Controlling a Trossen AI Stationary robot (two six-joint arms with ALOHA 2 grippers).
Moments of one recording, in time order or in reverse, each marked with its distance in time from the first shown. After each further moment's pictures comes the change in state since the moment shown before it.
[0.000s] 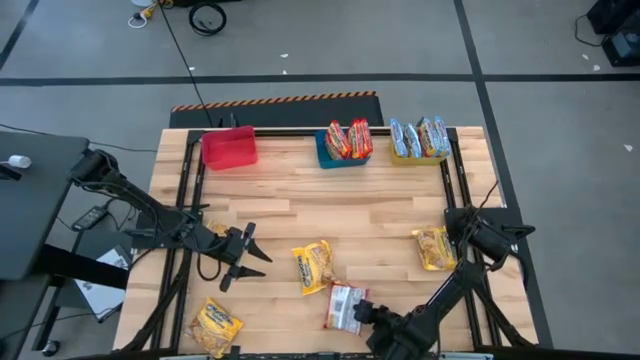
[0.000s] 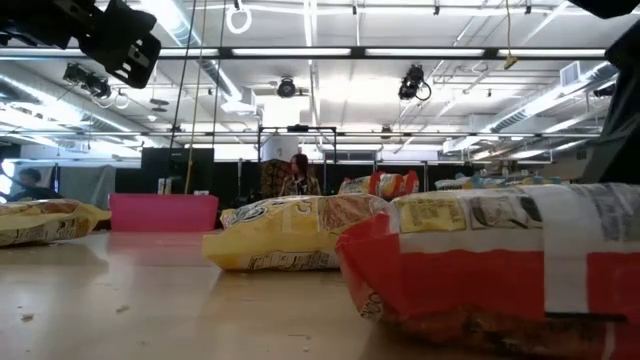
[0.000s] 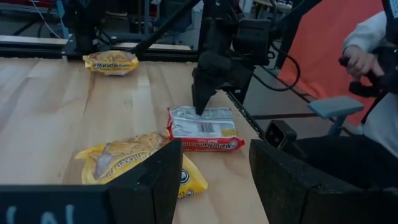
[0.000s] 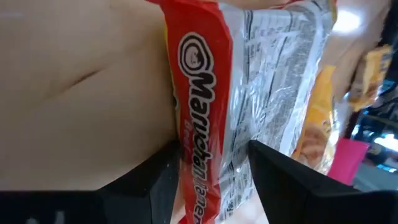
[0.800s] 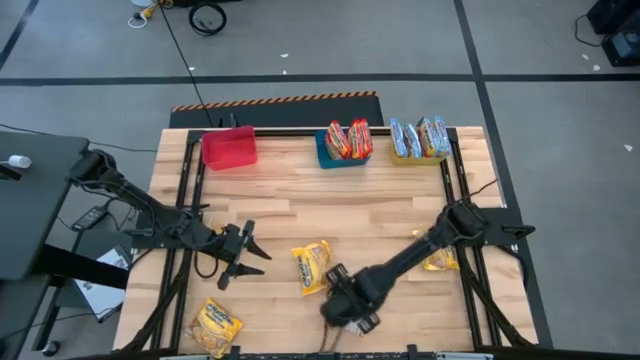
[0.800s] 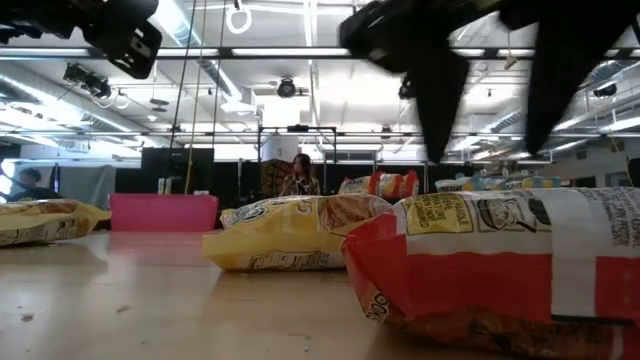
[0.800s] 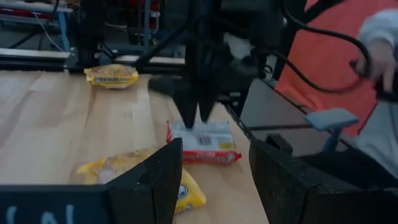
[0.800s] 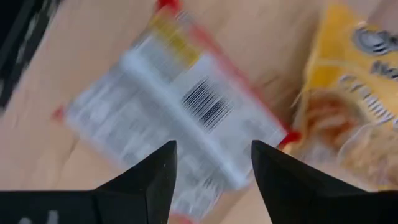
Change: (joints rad) left arm 0.007 -0.039 0.000 0.011 0.010 0.008; right arm -0.332 -0.002 0.396 -0.377 -0.705 0.311
